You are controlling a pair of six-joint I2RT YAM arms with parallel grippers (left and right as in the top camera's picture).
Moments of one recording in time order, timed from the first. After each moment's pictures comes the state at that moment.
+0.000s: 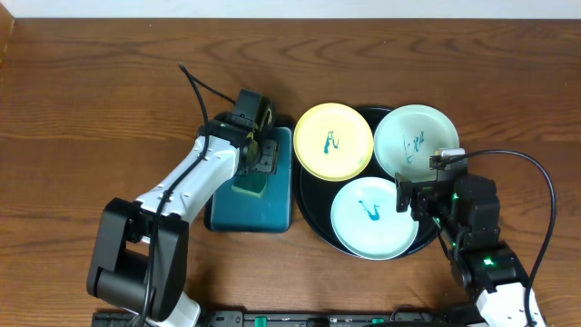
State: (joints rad) left arm -0.34 1.74 1.12 -0.64 0.01 -0.20; right arm 0.17 0.83 0.43 -0.22 -0.04 0.11
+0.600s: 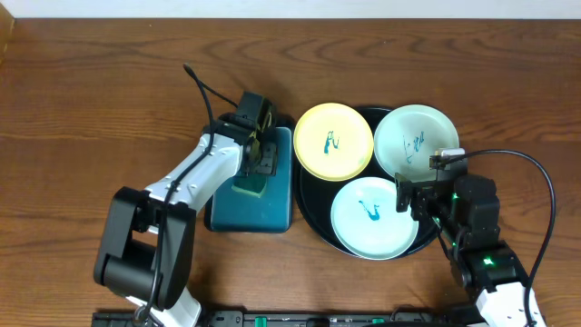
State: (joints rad) left arm -0.35 1.79 1.12 -0.63 -0.01 -0.20; right arm 0.17 0.84 0.43 -0.22 -0.04 0.11
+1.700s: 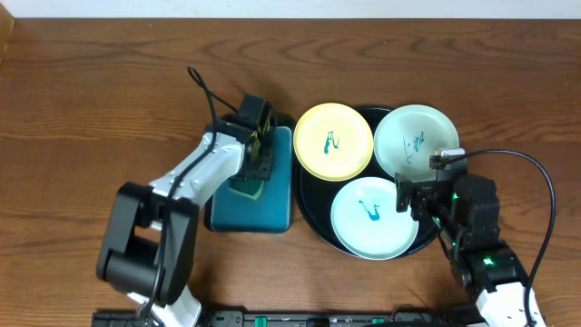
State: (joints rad) left arm -0.35 1.81 1.12 -0.68 -0.03 -0.20; right arm 0.17 0.84 0.43 -0.22 -0.04 0.11
